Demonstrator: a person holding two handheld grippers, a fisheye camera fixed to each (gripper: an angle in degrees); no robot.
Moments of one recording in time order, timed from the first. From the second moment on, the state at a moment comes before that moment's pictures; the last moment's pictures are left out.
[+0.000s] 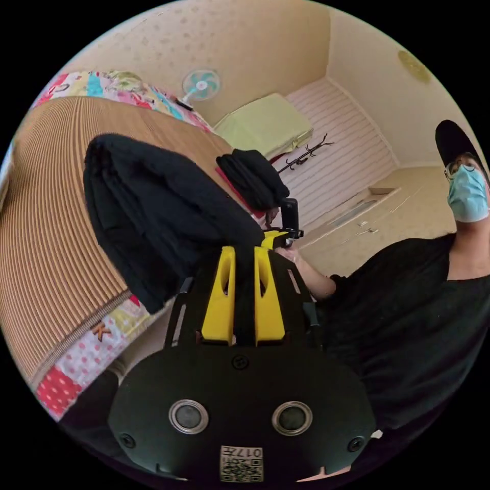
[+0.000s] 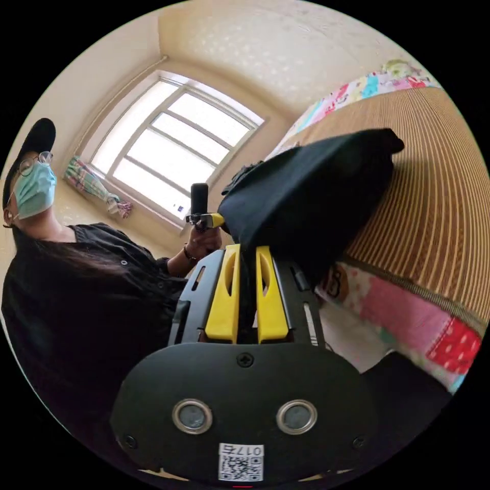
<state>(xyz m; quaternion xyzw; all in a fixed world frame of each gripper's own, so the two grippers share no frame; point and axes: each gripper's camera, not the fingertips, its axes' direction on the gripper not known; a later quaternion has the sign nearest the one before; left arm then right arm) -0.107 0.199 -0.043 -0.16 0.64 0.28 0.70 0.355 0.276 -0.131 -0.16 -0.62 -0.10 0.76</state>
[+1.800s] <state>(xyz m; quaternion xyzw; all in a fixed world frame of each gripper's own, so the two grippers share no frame) -0.055 -0.035 -0.031 -0.03 0.45 0.11 0.89 0.273 0.114 0.007 -0.10 -0.10 0.11 0.98</state>
